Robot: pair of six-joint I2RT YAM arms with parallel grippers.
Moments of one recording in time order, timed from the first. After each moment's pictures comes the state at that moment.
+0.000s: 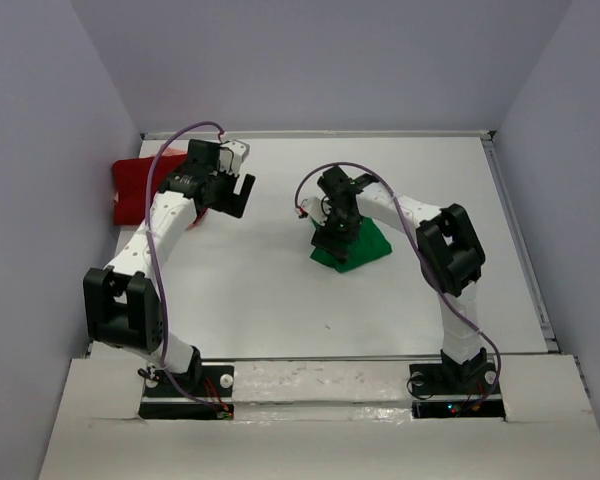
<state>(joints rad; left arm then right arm) -0.23 1.53 1.33 -0.63 0.02 0.20 0.60 2.08 1.65 -0.91 -0.08 -0.59</state>
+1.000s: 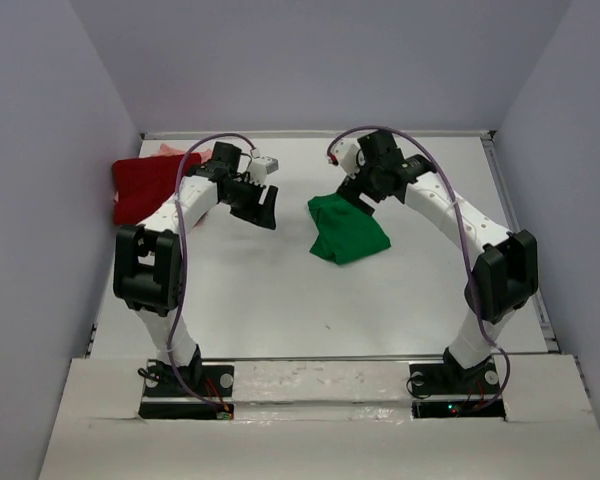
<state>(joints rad) -0.25 1.78 1.41 -0.71 0.50 0.18 0.50 1.77 1.64 -0.73 0.13 -0.59</state>
